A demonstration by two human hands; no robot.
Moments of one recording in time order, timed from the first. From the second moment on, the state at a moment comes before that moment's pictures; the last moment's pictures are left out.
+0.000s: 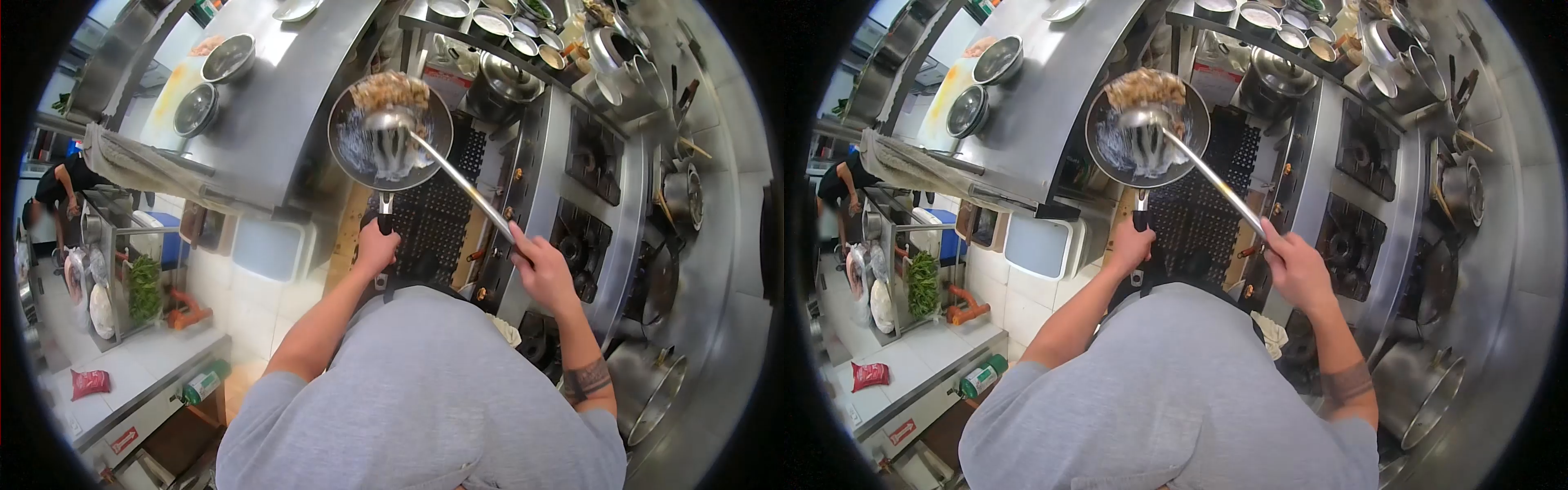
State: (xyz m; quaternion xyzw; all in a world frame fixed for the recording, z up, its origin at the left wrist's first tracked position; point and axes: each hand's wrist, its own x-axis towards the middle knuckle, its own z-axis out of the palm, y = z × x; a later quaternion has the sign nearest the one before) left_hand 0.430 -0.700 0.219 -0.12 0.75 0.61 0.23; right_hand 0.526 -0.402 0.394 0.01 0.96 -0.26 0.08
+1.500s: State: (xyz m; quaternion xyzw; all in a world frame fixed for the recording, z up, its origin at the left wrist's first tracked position) left_hand 0.291 -0.668 0.251 -0.09 0.74 0.60 0.29; right_hand 0.419 -0.398 0.411 0.11 0.97 -0.18 0.12
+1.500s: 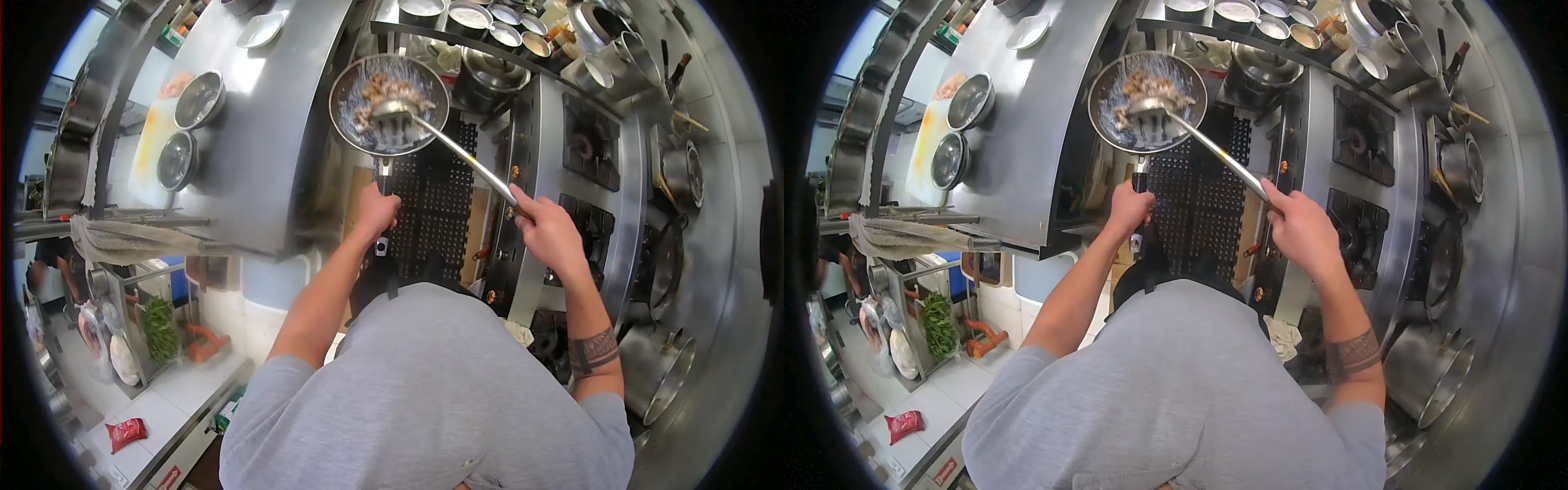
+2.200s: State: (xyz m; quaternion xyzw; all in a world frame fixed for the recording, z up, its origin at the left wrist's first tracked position) left_hand 0.365 -0.667 0.220 -0.07 0.80 0.55 0.24; right_hand 0.485 -0.387 0.378 0.08 0.97 -0.23 0.02
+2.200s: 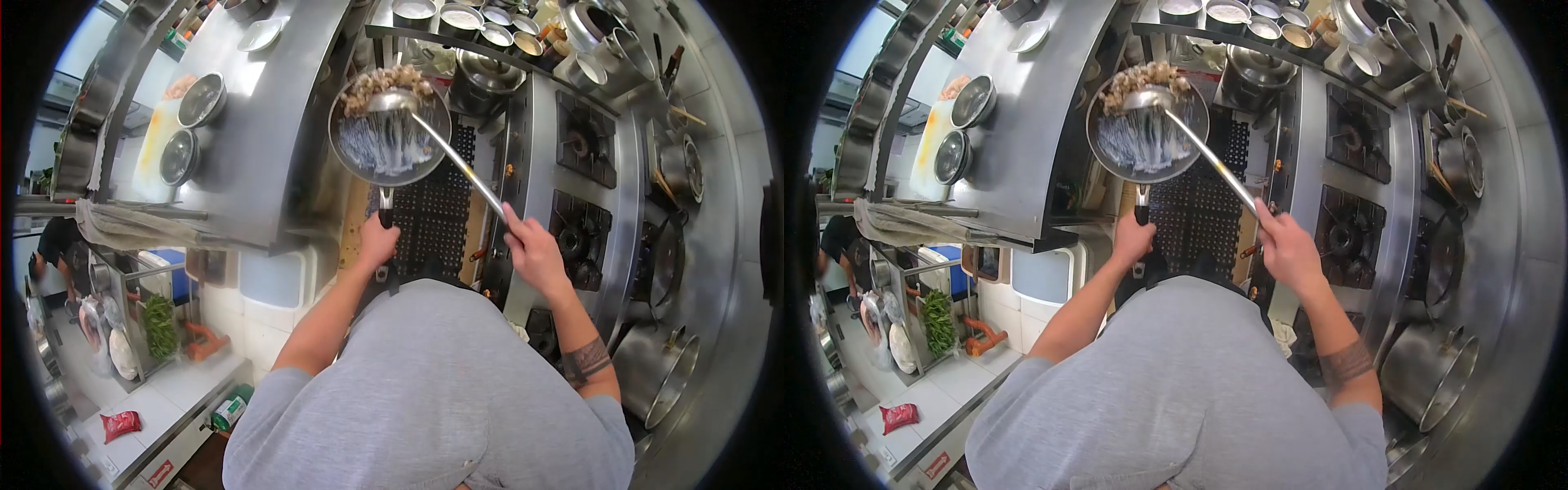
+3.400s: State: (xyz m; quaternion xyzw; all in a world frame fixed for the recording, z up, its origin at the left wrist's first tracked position) left_hand 0.381 -0.651 0.229 -0.04 0.81 0.52 0.27; right_hand 0.525 -0.368 0.408 0.09 0.95 -0.29 0.07
